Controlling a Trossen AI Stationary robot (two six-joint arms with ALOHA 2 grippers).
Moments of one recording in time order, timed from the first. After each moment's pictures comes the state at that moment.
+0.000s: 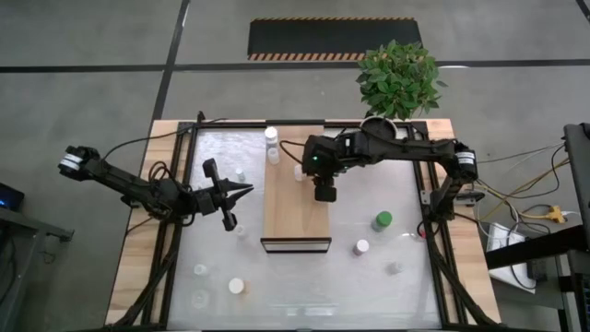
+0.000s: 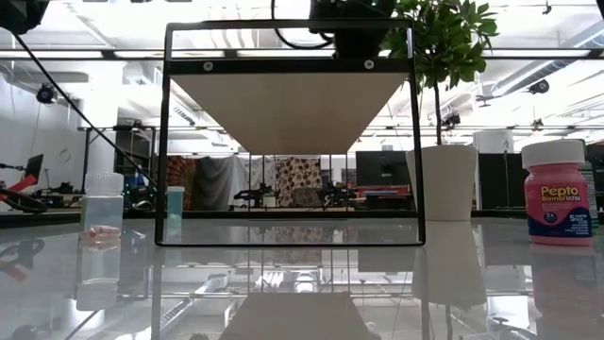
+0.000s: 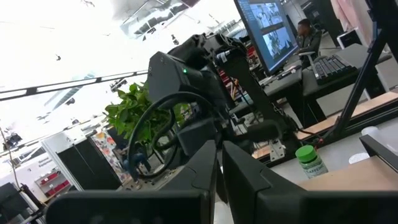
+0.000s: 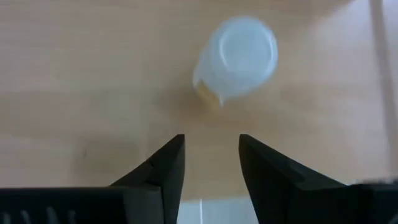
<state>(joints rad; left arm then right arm) -0.34 0.83 0.43 0.70 -0.53 0.69 -0.13 1.78 1.68 -0.98 0.04 -0.16</state>
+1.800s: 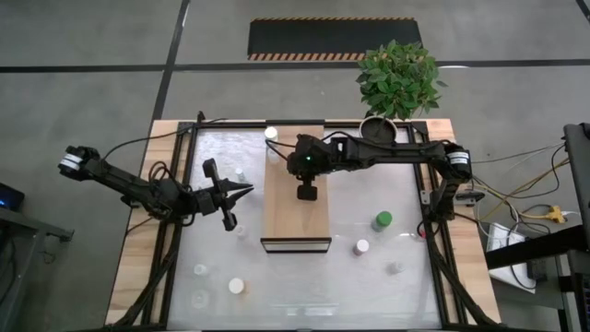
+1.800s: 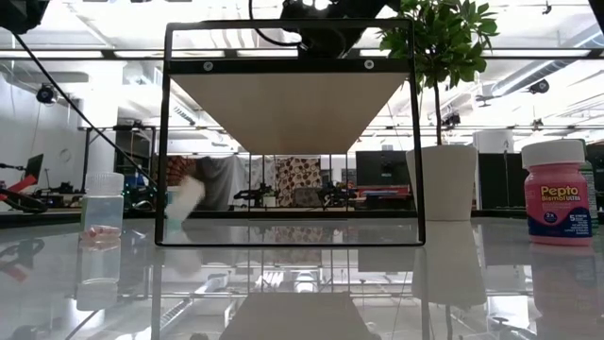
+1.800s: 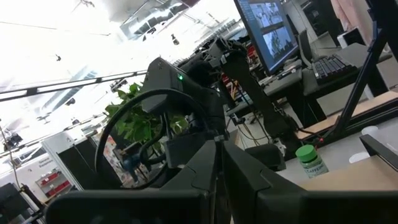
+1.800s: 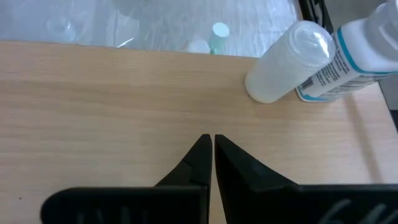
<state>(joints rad) -0.34 0.83 0.43 0.70 -0.53 0.69 -0.13 1.82 1.61 -0.61 0.05 -0.21</state>
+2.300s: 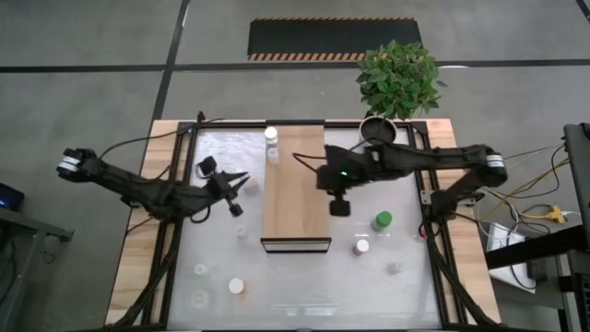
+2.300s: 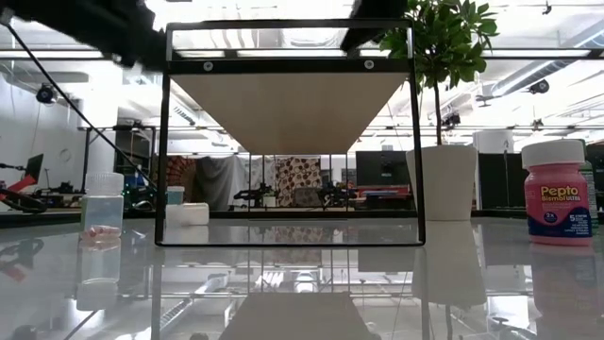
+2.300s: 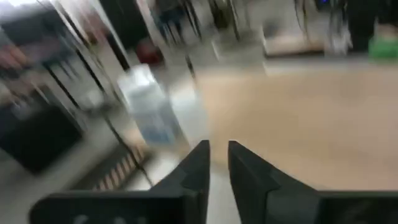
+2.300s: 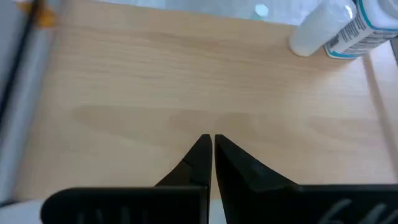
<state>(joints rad) -0.28 0.84 0.51 -0.02 -0.89 -0.02 0.00 1.55 1.49 -0.82 0.05 -0.11</state>
